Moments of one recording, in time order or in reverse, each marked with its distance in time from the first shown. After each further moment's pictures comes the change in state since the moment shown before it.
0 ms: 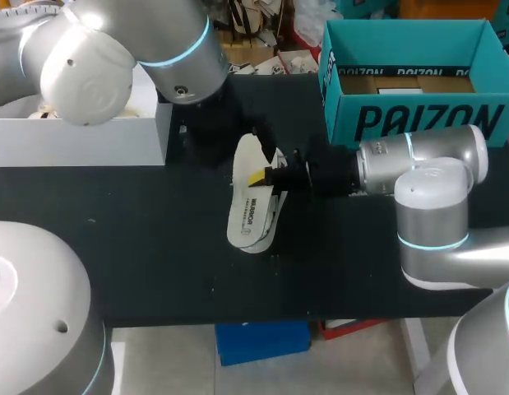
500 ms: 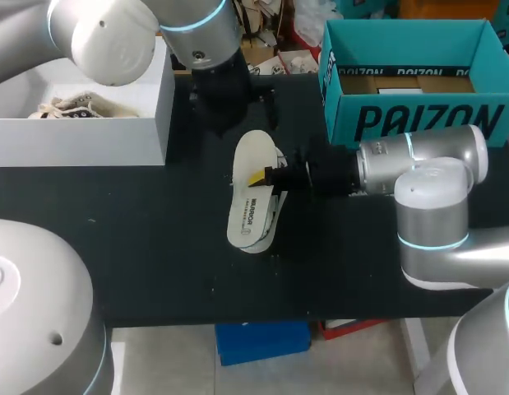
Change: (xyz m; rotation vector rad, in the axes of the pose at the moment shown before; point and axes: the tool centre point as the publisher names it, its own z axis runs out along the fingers) left arm 0.002 0.076 0.010 -0.018 0.043 -0.013; right arm 0.000 0.000 0.000 0.000 0.000 0.000
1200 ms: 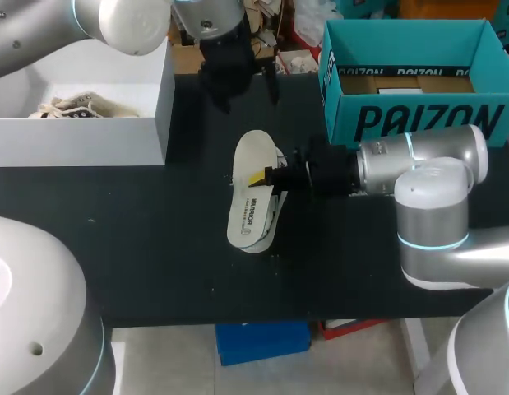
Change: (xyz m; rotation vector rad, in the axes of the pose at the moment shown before) left arm 0.008 0.075 0.032 0.040 -0.021 -0.038; right arm 0.000 0.000 0.000 0.000 0.000 0.000
